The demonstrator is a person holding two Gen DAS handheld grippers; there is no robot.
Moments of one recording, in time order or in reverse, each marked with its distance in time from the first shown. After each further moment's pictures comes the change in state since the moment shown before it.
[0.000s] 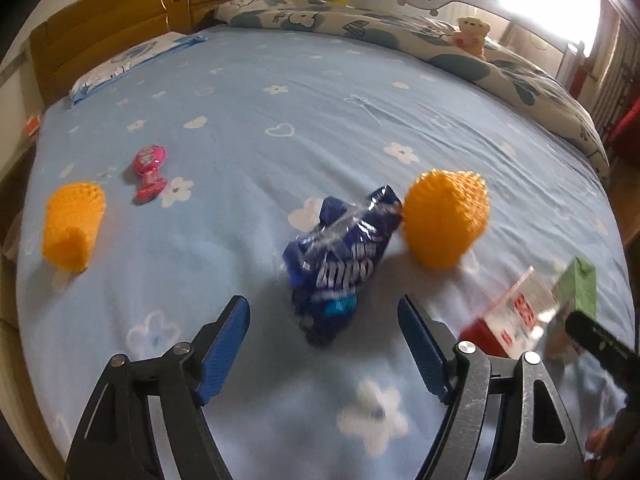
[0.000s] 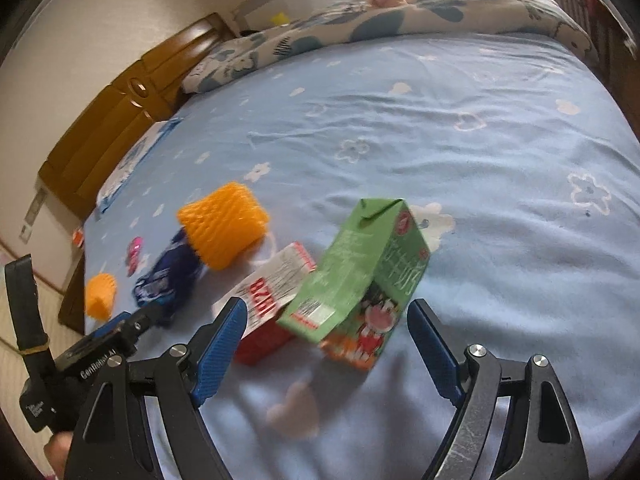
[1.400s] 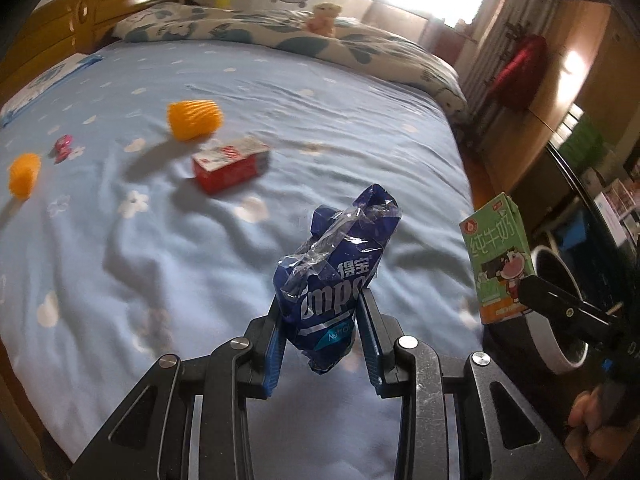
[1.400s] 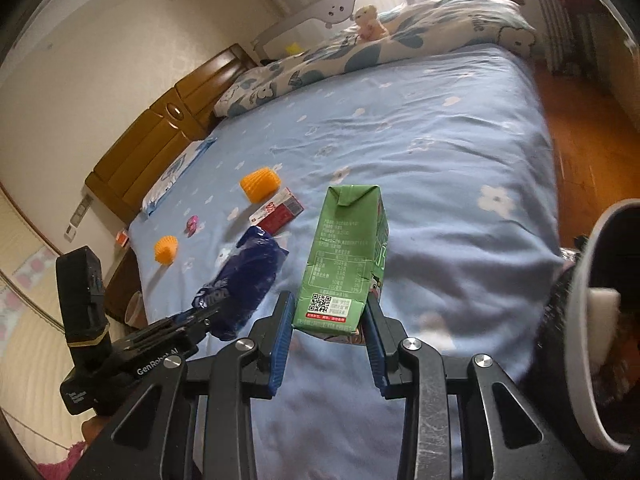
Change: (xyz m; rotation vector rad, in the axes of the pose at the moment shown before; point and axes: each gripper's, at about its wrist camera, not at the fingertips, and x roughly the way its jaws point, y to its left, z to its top) left arm -0.170 -0.116 -0.148 0.192 0.015 -0.342; right arm -0.214 -0.093 -0.112 0.019 -0.090 0.142
